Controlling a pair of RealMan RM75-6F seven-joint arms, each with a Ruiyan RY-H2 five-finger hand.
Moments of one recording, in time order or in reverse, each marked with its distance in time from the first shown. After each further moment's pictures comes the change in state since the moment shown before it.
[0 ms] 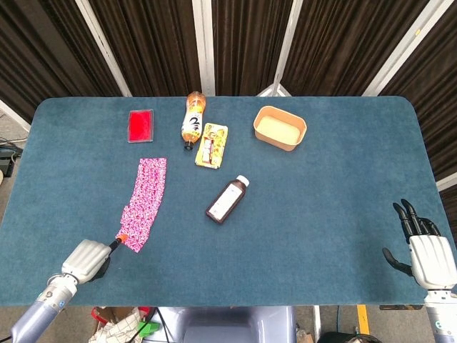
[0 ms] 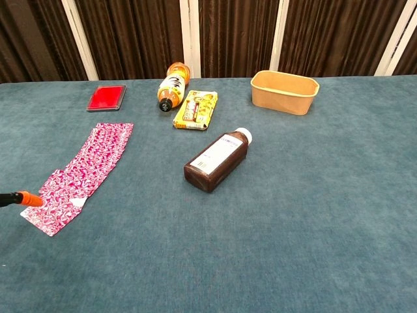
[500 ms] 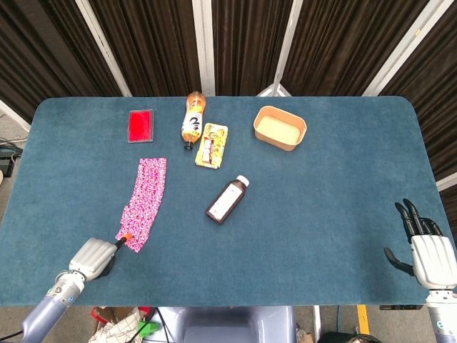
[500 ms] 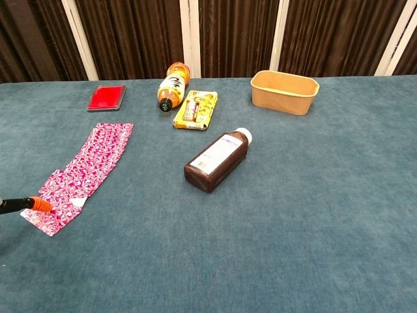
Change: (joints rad) left arm -0.040 -0.041 0.014 0.013 -0.077 -0.006 0.044; right arm -0.001 0.003 0.003 0.003 0.006 -0.001 0.007
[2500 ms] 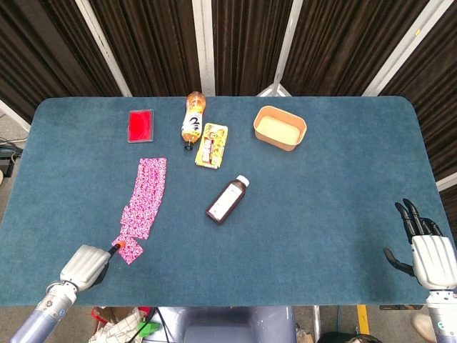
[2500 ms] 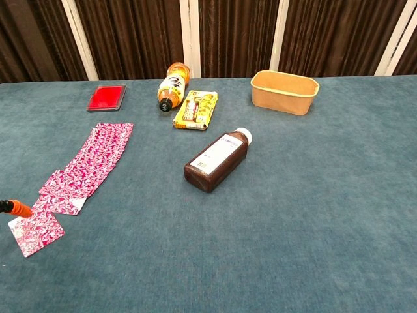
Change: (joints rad) left arm 0.021 0.048 0.093 -0.089 0.048 0.145 0.042; right arm -0.002 0.004 -0.002 -0.006 -0.009 0.002 0.022
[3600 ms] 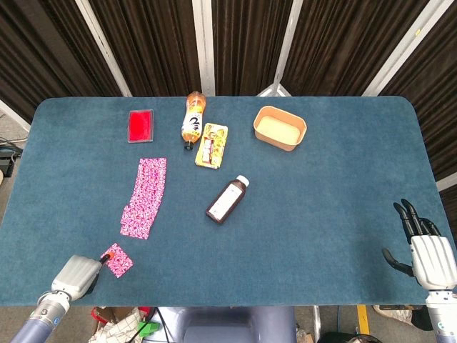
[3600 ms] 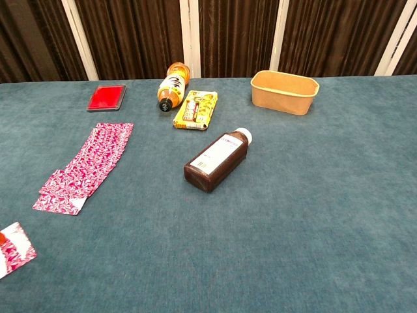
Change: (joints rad) left arm 0.002 0.024 0.063 -0.065 -0.161 0.009 0.149; right arm 0.002 0.004 -0.001 0.001 -0.006 -0.002 0.029
